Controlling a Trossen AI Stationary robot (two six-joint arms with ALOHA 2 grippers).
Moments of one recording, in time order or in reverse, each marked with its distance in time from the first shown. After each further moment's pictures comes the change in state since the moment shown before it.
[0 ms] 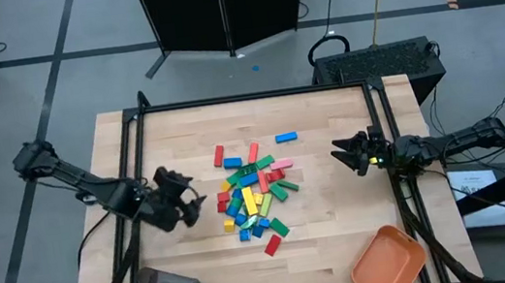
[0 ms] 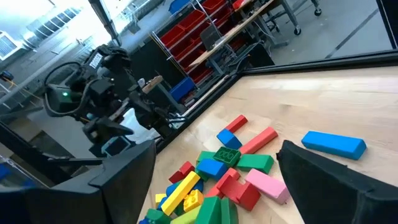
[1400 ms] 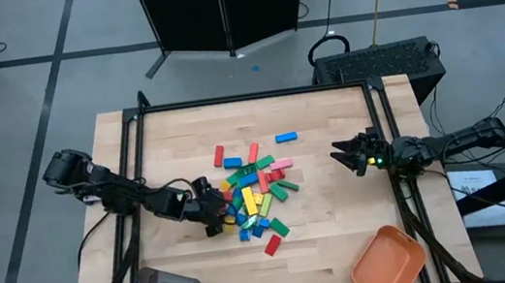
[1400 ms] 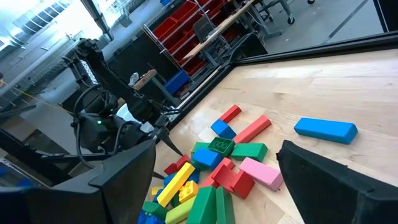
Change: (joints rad) left arm 0.161 0.440 -0.174 0.606 0.329 0.461; right arm 0.000 0.000 0.000 -0.053 0.000 0.054
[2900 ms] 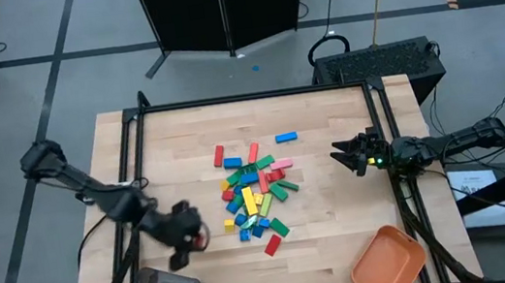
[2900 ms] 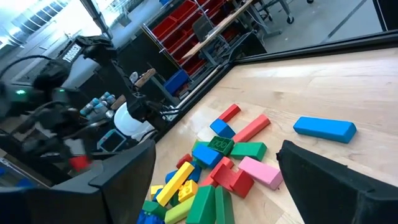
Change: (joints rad) left arm -0.337 -0.341 0.331 -0.530 0.313 -0.398; right arm 0.000 0.000 0.000 -0.008 0.000 0.002
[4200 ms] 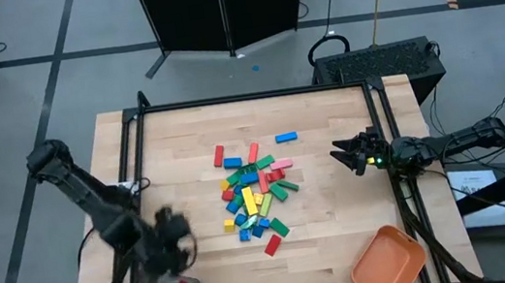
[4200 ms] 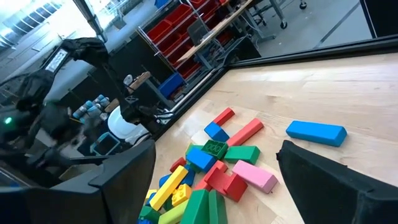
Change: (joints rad) left arm -0.110 0.076 0.037 -0.240 -0.414 -0.212; right arm 0.000 0.005 0.000 0.001 0.028 -0.011
